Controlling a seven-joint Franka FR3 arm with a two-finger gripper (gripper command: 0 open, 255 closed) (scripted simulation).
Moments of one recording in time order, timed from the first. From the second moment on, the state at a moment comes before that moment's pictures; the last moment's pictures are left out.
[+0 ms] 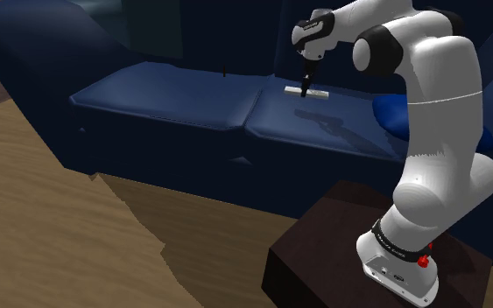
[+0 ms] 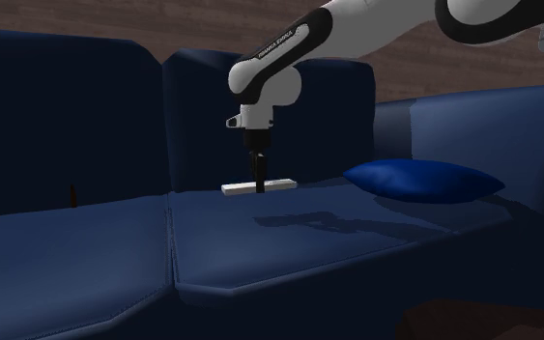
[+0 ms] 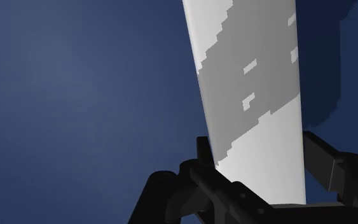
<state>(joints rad) -0.27 0.58 -0.36 -1.41 0.23 1.93 -1.05</state>
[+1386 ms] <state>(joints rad) -0.29 0.55 -0.37 -1.17 0.21 1.66 -1.03</state>
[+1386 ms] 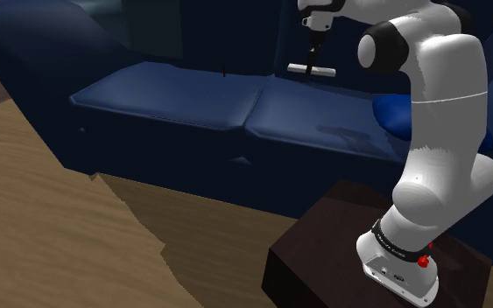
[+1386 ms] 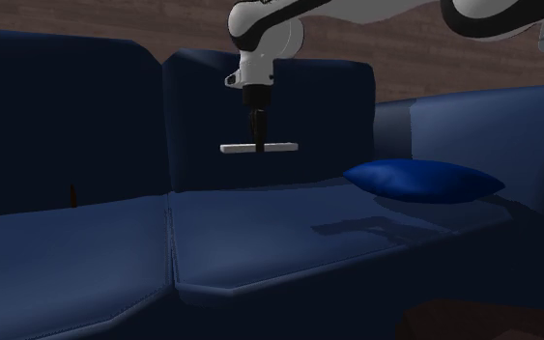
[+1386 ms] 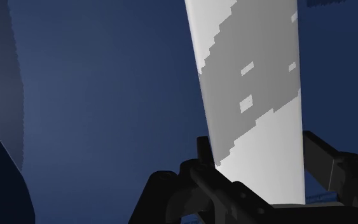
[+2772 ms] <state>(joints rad) -0.19 -0.18 -0.40 -2.05 -0.06 1.85 -0.96</state>
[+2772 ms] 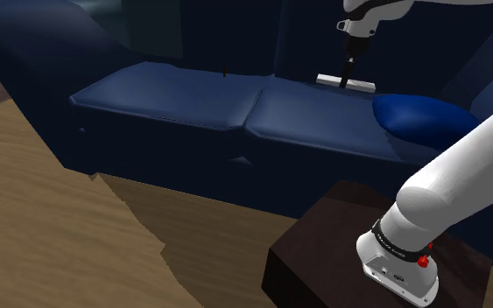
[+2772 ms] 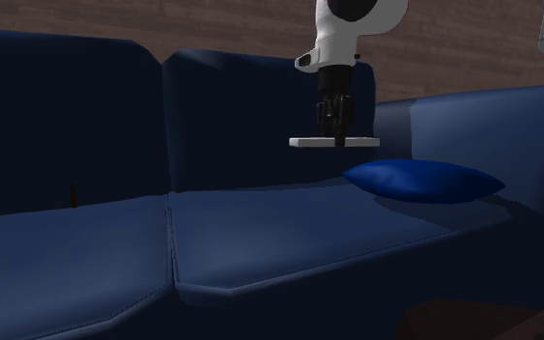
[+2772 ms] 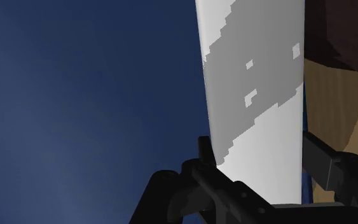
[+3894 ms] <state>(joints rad) -0.25 -0.48 -0.40 -2.42 -0.17 1.94 -0.93</state>
